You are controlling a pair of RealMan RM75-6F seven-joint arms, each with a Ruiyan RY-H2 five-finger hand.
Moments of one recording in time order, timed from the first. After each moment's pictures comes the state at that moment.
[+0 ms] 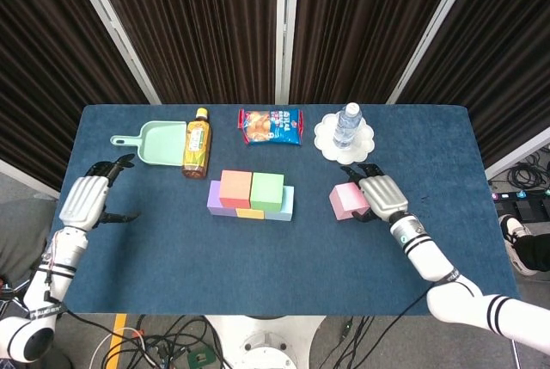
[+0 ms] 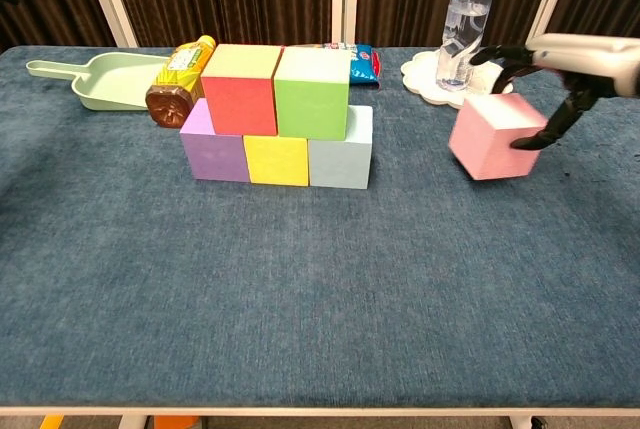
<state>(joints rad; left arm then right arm) -0.43 -1.20 -0.16 -1.63 1.31 1.19 -0.09 0.73 -1.35 0.16 -1.48 -1.09 0.79 -0.14</state>
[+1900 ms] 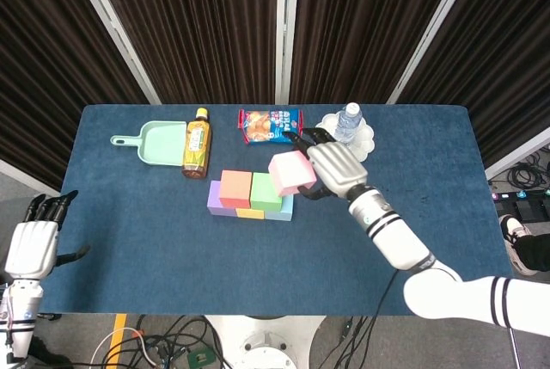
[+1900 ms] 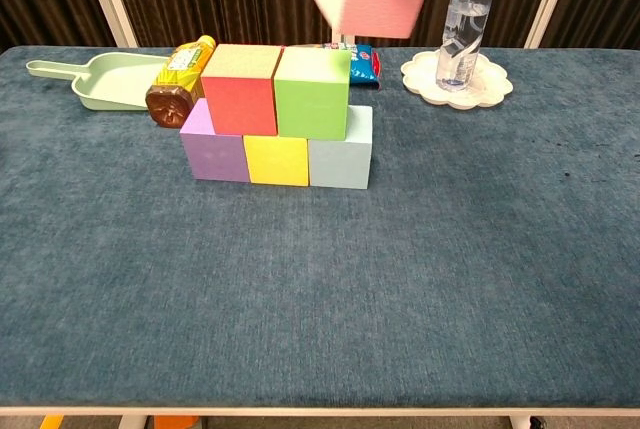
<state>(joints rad) -0.16 -1.22 -0.05 -1.54 1.43 1.48 0.06 1.08 -1.12 0.33 -1.96 -0.56 0.89 -0.39</state>
